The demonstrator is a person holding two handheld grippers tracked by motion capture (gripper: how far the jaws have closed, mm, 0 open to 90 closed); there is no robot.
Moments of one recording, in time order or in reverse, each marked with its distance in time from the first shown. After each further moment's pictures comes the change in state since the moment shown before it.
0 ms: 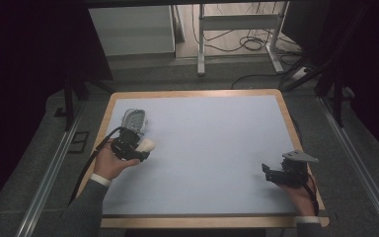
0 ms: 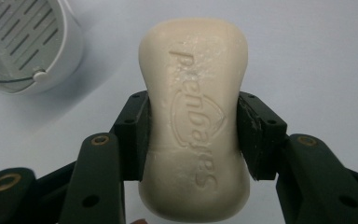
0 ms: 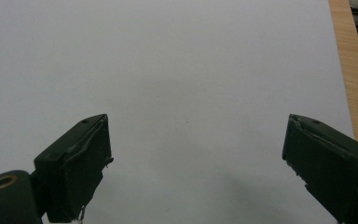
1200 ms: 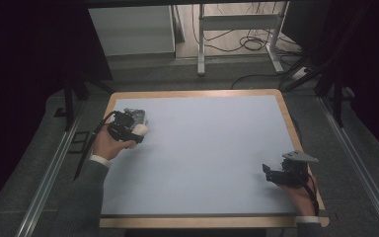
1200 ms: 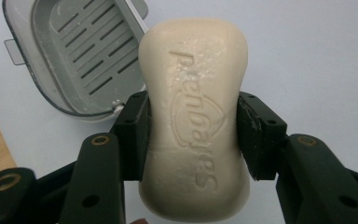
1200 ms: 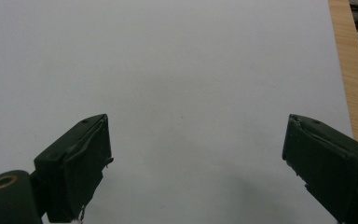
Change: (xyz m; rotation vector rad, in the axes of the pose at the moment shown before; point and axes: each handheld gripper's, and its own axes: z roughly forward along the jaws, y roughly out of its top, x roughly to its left) left arm 0.050 0.030 0.011 0.011 0.040 -0.095; right arm -0.002 -0.002 0.002 0.011 -0.009 0.004
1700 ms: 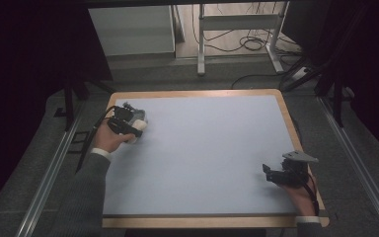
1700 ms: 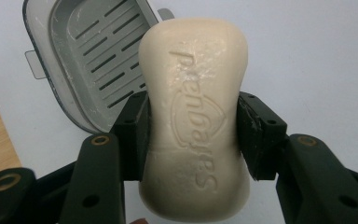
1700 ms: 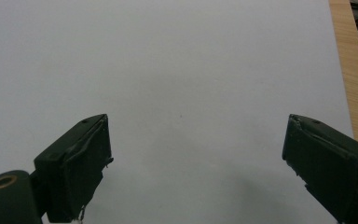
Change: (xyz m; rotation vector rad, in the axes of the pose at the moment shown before) left arm 0.017 0.013 0.011 0.017 -0.003 -0.044; right arm -0.001 0.000 0.000 0.003 0.000 0.001
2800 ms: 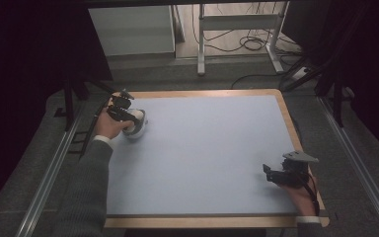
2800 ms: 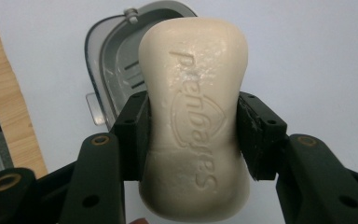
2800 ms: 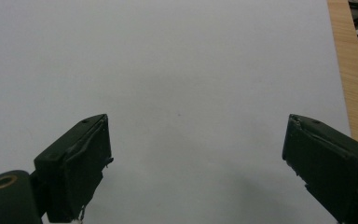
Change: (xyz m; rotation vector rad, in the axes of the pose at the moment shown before) left arm 0.037 0.032 0.017 0.020 0.038 -0.097; right arm -0.001 0.000 0.000 0.003 -0.003 -0.002
